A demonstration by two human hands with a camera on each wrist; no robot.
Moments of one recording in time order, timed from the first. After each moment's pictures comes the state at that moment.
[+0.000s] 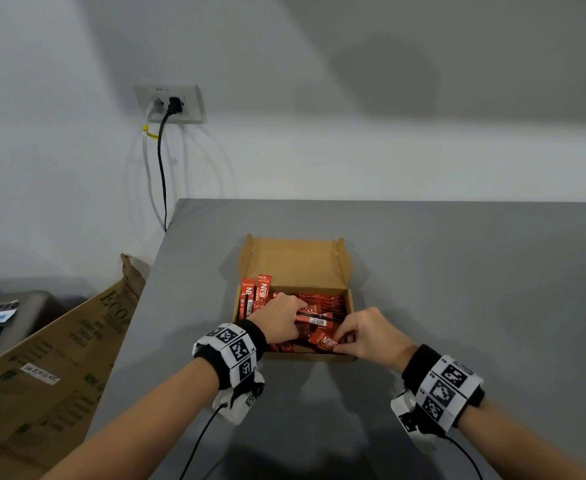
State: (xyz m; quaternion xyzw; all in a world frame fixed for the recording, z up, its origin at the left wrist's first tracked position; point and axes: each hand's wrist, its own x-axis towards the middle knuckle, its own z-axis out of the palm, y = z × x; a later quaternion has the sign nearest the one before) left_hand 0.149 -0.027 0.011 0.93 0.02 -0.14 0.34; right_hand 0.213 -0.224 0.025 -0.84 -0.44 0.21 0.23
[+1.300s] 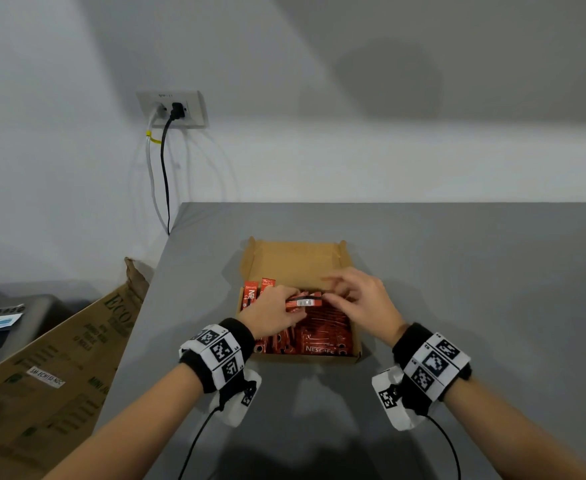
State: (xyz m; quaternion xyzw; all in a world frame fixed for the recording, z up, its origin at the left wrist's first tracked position) left_hand 0.138 -0.021 0.039 0.91 0.07 -0.08 0.41; right_hand 0.225 -0.197 0.049 -0.79 -0.42 0.07 0.44
